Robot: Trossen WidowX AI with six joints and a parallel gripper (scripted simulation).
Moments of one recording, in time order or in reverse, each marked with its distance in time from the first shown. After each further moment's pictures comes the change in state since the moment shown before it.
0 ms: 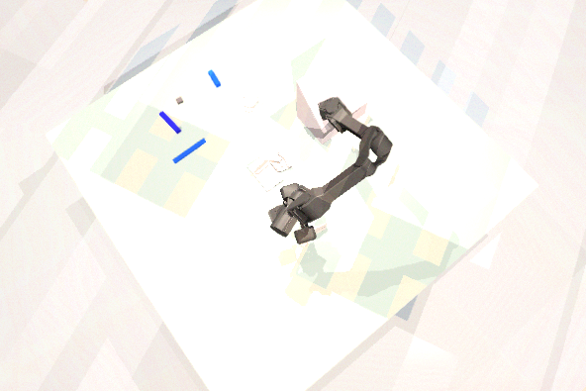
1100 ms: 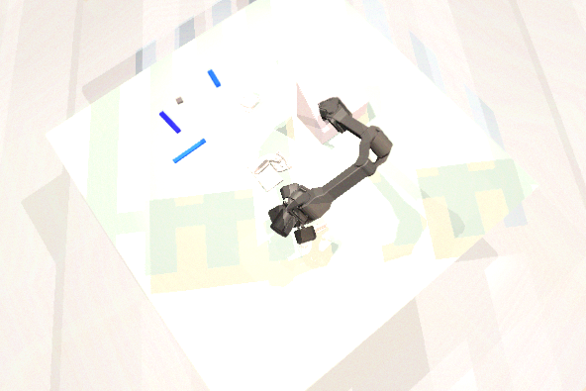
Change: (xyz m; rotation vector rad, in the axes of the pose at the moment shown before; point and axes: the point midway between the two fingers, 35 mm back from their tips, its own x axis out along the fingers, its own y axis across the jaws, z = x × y) arm 0.000 0.000 0.000 0.000 0.000 0.000
